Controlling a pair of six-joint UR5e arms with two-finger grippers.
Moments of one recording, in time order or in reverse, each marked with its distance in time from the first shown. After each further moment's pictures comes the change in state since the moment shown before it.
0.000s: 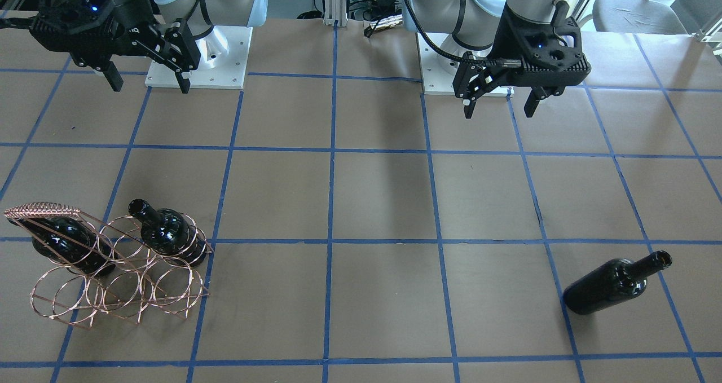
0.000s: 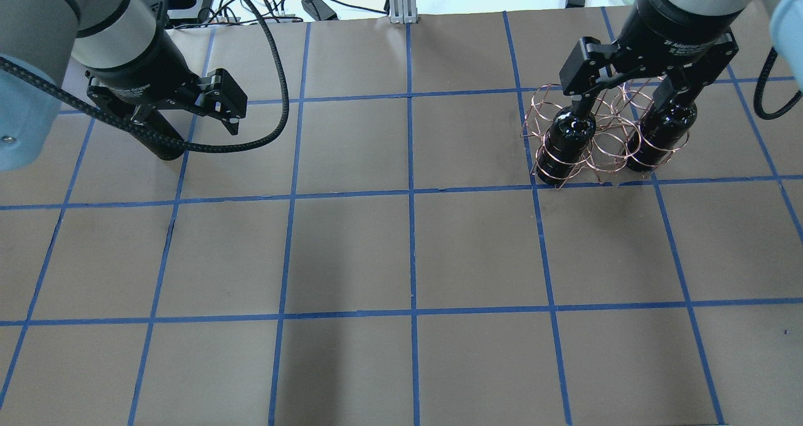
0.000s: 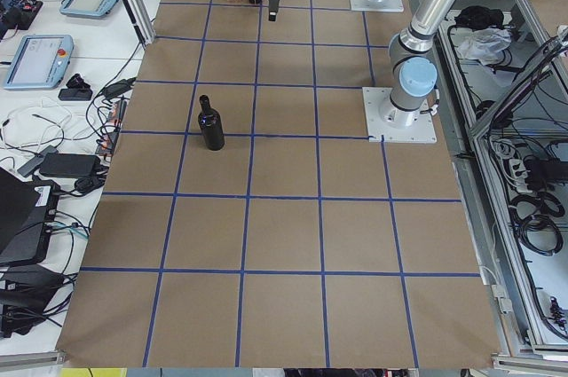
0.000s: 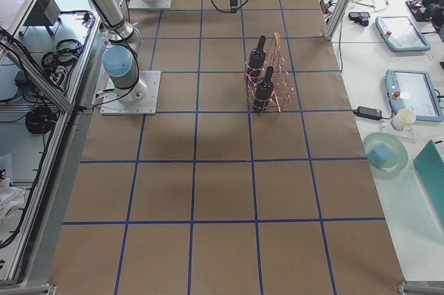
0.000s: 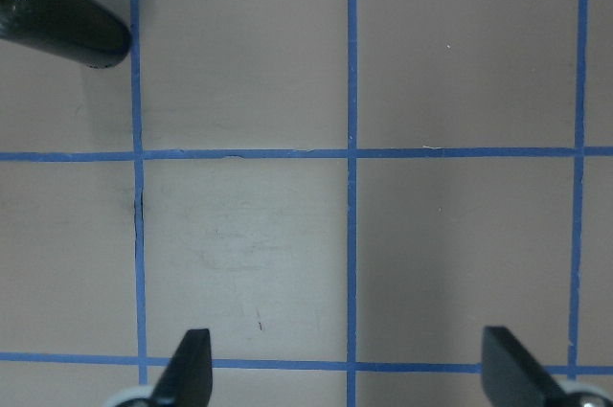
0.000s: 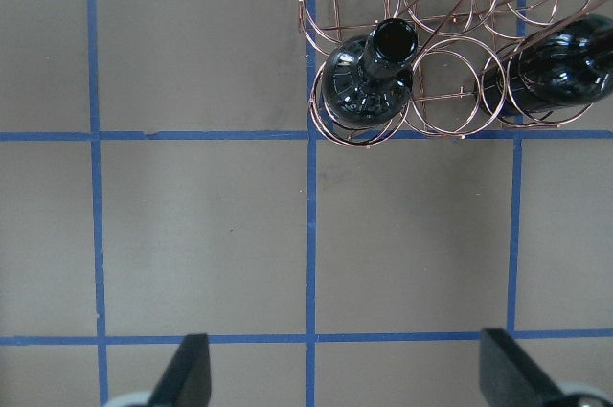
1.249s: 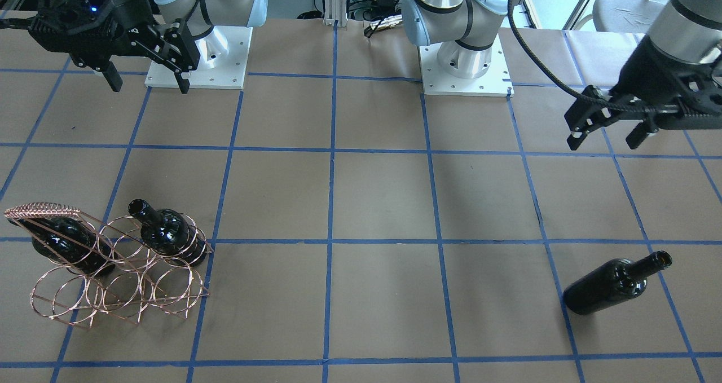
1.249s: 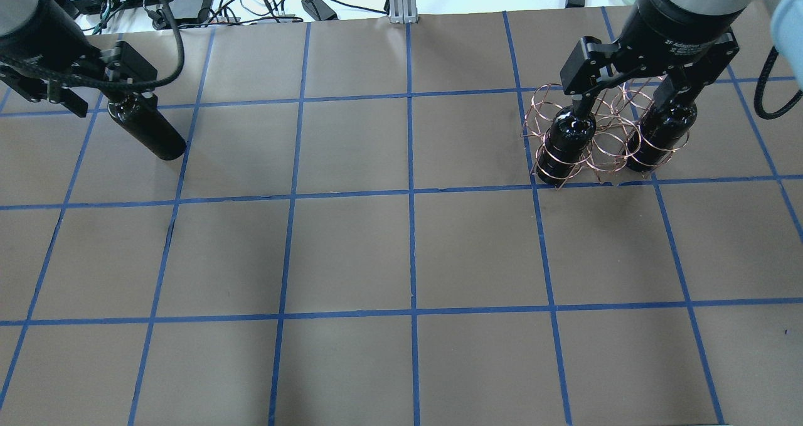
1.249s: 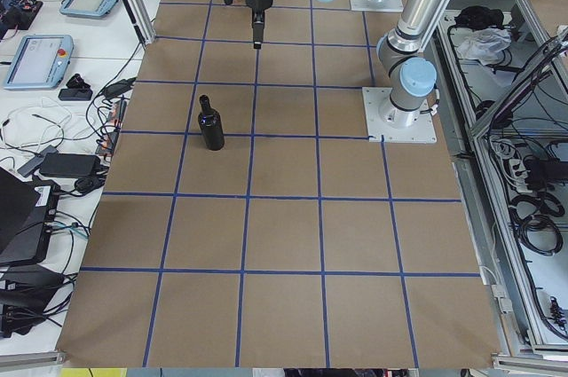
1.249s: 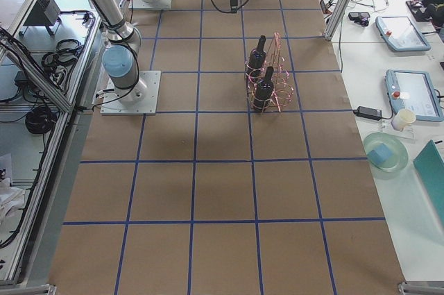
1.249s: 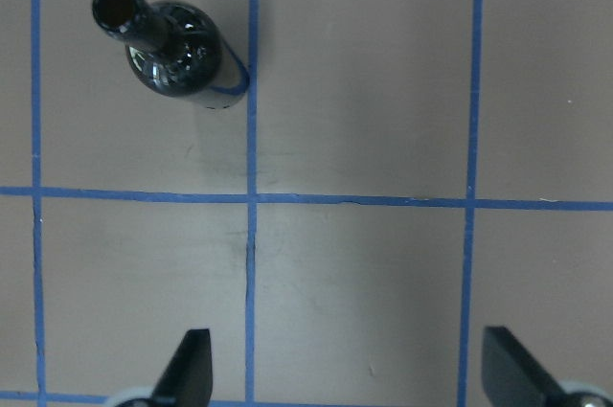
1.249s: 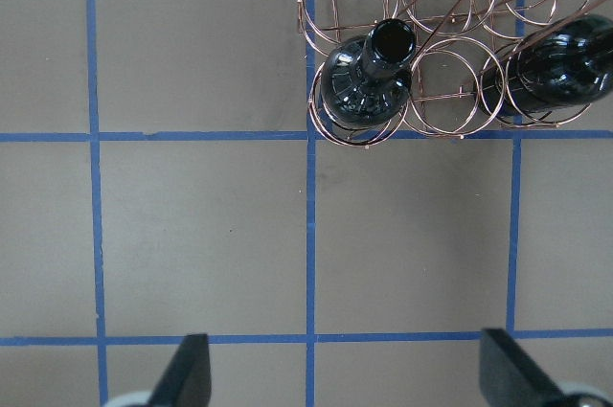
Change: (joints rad) left arm 0.340 -0.142 0.157 -0.015 -0.072 0.329; right arm -0.001 0.000 0.000 0.000 0.000 0.000
